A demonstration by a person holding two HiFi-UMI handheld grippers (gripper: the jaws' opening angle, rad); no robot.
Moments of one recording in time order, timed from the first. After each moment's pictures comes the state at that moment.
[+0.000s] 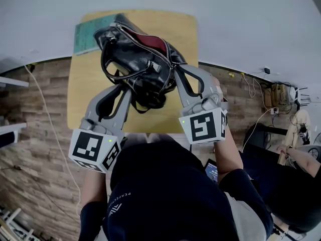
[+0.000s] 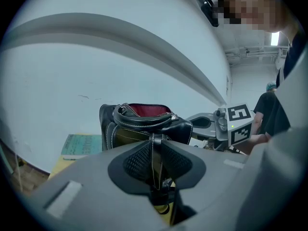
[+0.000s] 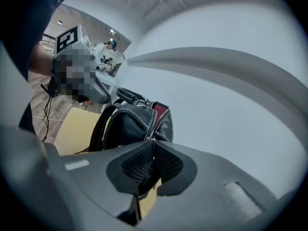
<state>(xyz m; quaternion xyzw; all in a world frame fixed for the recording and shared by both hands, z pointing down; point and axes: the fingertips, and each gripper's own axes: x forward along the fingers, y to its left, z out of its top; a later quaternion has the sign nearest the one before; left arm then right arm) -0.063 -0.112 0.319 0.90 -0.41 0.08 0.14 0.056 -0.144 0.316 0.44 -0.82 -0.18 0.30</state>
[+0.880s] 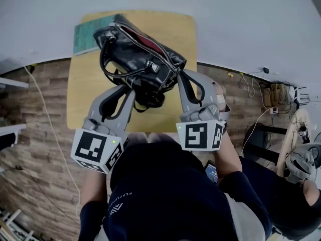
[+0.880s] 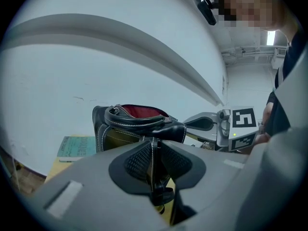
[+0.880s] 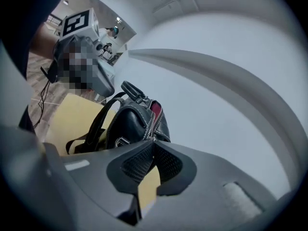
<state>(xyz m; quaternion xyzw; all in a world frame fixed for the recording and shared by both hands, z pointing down) -0.050 -0.104 0.315 0.91 -0.39 0.08 0.13 0.068 -0.126 0.312 0.48 -0.77 -0.23 0.34</state>
